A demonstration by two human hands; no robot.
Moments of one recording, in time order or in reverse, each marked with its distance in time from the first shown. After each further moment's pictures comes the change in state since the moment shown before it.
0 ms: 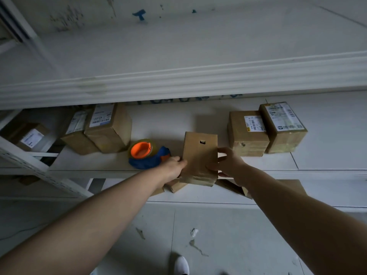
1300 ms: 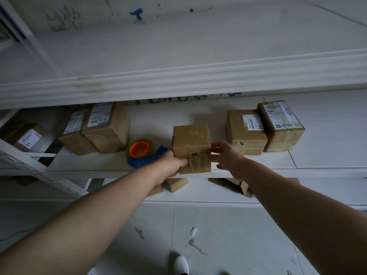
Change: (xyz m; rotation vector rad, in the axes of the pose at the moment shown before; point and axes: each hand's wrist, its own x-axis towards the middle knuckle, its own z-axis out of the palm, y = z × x) left_hand 0.017 -0.001 -0.003 -0.216 0.034 -0.006; right_hand -0.001 -0.012 0.000 0.004 -0.047 -0.146
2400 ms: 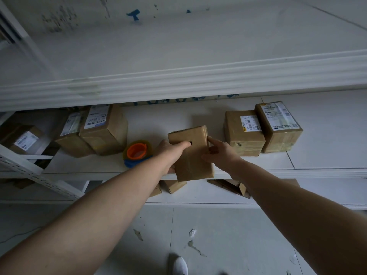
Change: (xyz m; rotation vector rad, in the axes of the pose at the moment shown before) left_hand -0.007 0.037 0.005 -0.176 0.213 -0.029; right_hand -0.001 -0.009 0.001 -0.219 0.005 -0.133
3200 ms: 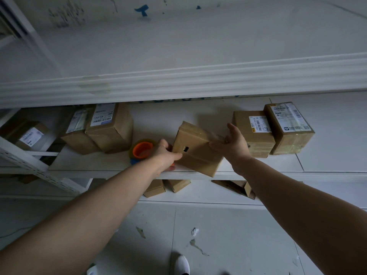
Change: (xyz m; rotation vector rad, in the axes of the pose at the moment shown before) left_hand 0.014 -0.018 -0.036 0.126 -0.019 0.105; right_hand 0.025 0.003 0.006 0.373 0.288 -0.047
